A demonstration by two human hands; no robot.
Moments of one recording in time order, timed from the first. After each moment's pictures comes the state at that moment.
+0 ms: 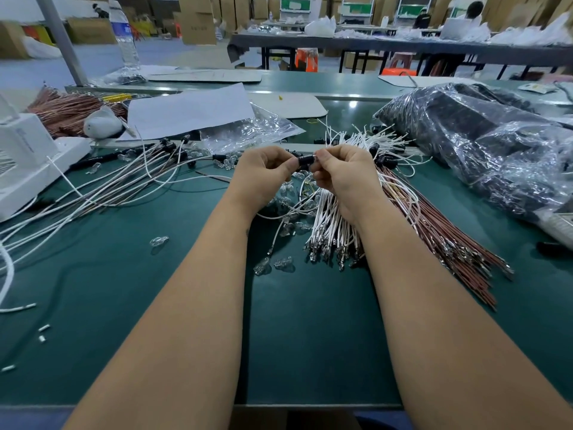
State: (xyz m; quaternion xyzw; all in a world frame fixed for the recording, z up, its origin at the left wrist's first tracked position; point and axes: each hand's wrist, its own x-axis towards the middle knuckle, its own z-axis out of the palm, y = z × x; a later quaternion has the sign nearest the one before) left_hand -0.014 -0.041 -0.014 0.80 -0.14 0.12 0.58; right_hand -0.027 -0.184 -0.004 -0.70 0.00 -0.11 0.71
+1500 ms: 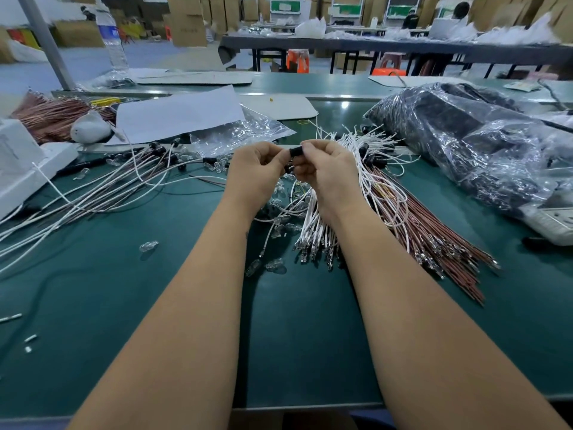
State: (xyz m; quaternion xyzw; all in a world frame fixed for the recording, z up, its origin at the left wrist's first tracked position) left_hand -0.011 -0.049 -0.013 0.77 -0.15 0.17 0.59; right_hand -0.028 -0.170 -0.004 -0.61 -0.01 -0.13 0.78
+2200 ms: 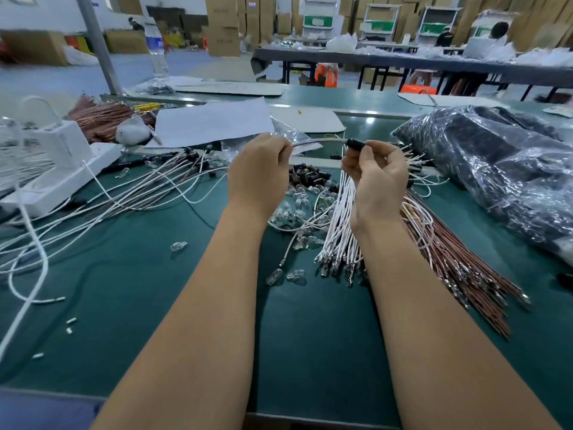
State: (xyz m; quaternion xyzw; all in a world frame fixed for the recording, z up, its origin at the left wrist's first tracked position) left_hand -0.014 -0.029 -0.001 0.87 -0.10 0.38 0.29; right_hand -0.032 -0.179 0.002 -0.52 0.01 -0.27 0.81
